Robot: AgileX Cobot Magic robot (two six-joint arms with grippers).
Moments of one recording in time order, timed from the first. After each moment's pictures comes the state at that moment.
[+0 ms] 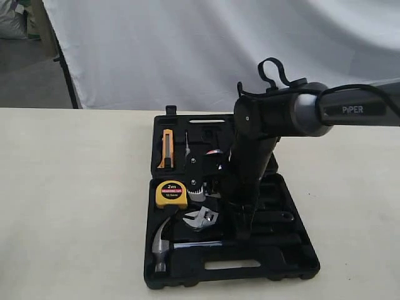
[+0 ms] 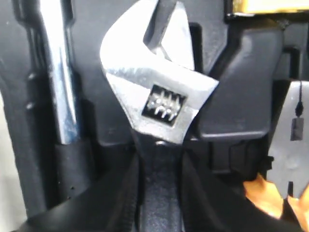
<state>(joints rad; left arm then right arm) 0.13 0.00 -0.01 0.02 0.10 -0.31 0.66 2.11 -1.45 0.11 0.90 -1.13</state>
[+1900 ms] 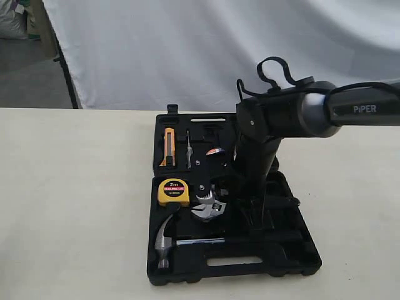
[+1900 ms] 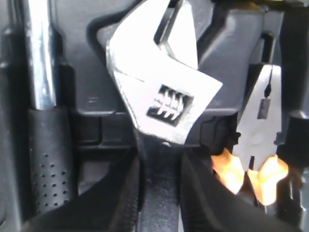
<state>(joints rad) 0.13 0.00 -0.01 0.02 0.10 -0.31 0.67 2.07 -1.40 -0.02 0.81 -1.16</state>
